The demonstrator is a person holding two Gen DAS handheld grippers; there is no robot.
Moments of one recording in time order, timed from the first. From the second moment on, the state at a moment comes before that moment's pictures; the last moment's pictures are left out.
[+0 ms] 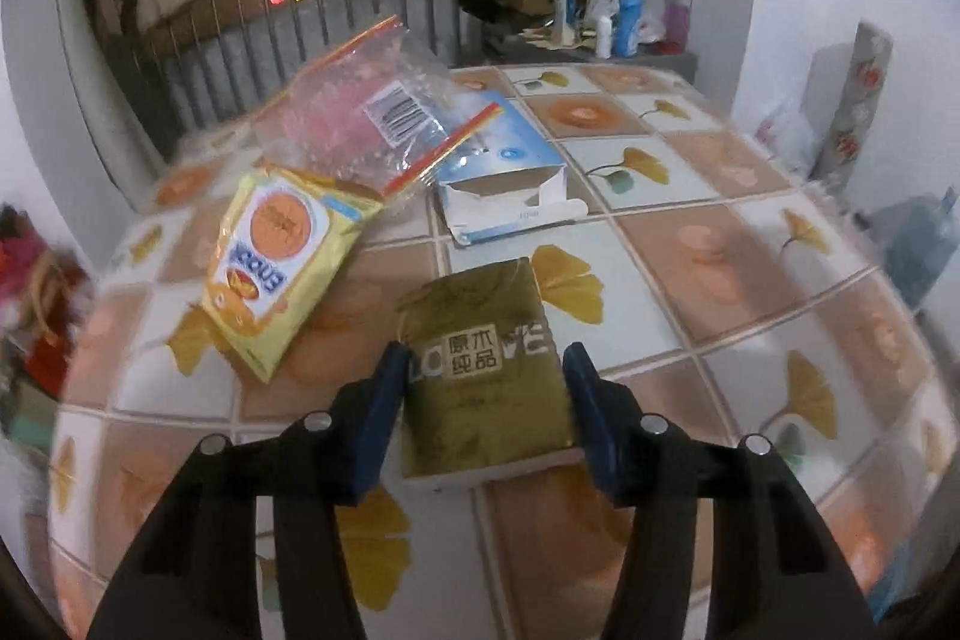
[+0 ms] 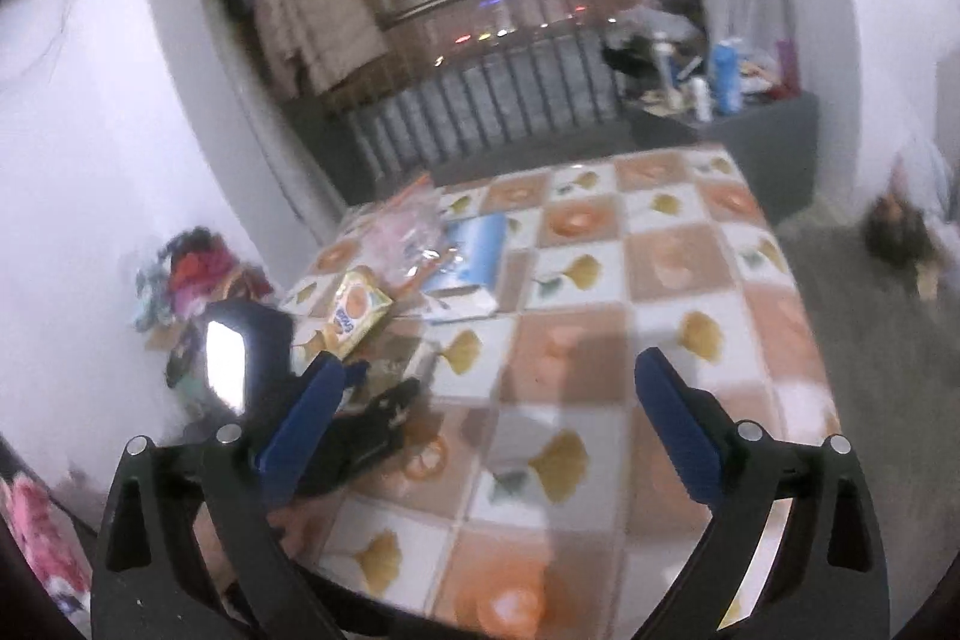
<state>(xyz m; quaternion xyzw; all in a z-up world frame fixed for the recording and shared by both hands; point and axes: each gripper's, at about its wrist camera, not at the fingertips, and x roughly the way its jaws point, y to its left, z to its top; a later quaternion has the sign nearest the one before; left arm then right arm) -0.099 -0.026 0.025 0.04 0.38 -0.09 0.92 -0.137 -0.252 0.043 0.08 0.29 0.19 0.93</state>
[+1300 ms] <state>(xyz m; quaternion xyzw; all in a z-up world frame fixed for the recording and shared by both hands) -0.116 0.014 0.023 -0.06 0.39 -0.13 0.91 0.054 -0.092 0.004 0.07 0.43 0.26 0.86</state>
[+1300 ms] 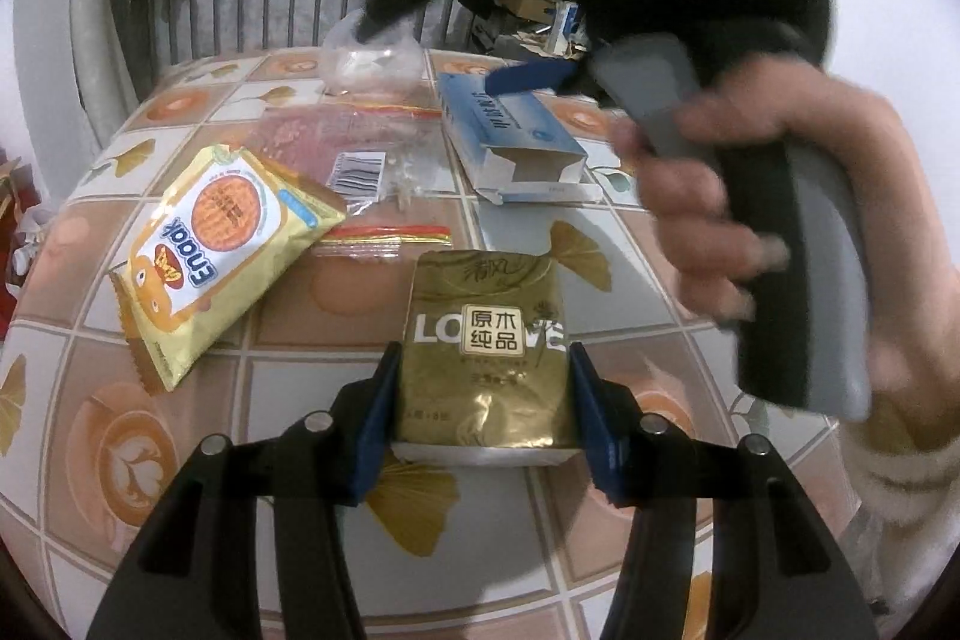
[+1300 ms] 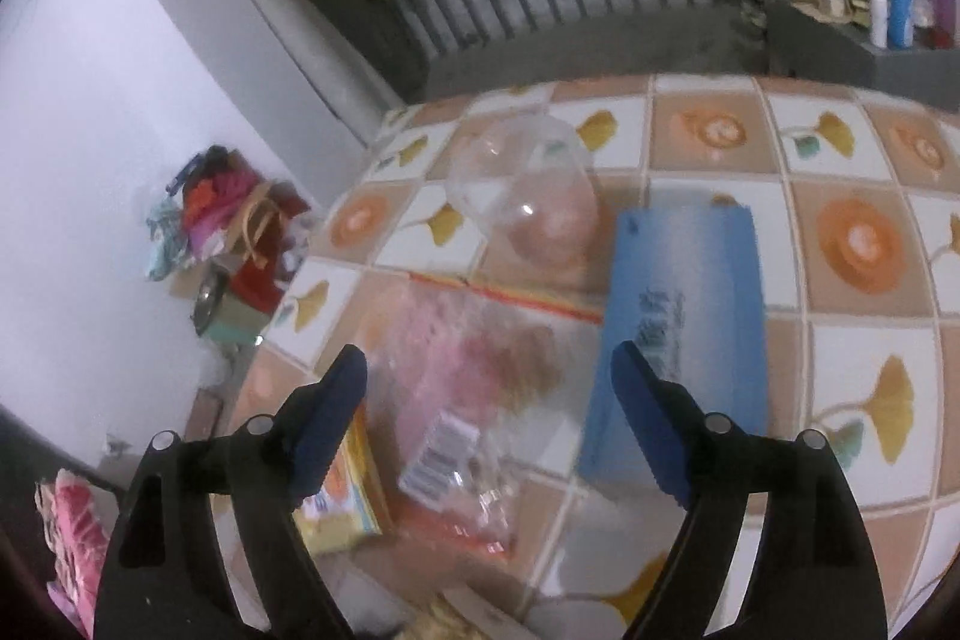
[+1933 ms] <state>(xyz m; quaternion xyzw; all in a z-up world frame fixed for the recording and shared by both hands) -0.111 0.026 0.020 -0.08 0.39 -0.14 0.91 0.045 0.042 -0.040 -0.18 0.54 0.38 0.72</state>
